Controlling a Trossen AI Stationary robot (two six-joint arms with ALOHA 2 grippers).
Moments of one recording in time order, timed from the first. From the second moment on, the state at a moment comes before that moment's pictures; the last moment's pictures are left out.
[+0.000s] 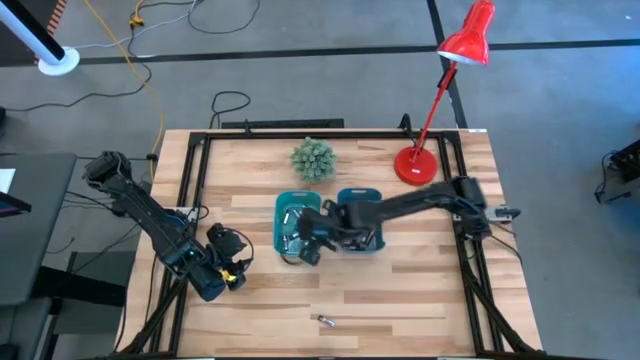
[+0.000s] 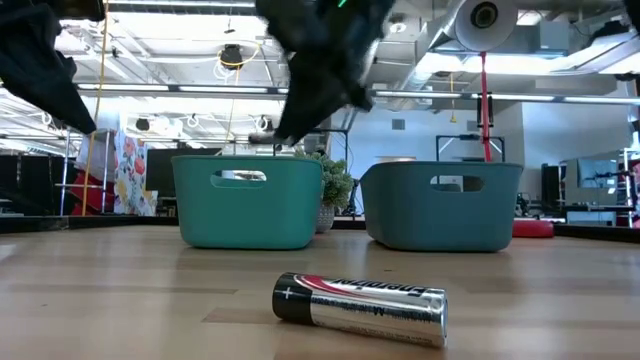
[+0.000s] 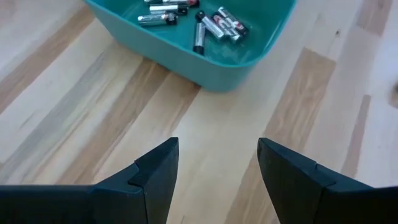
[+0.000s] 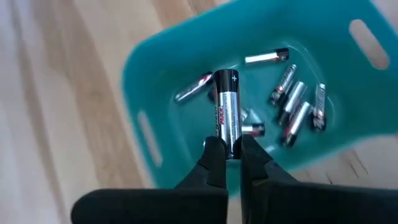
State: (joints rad) left arm -0.78 1.20 0.78 -0.80 -0.69 -1.19; right arm 0.16 1.98 1.64 -0.64 0.25 0.53
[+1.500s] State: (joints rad) left arm -0.76 1.21 0.78 -0.47 -0.68 -0.63; right arm 0.17 1.92 1.87 -1.03 0.39 0.57
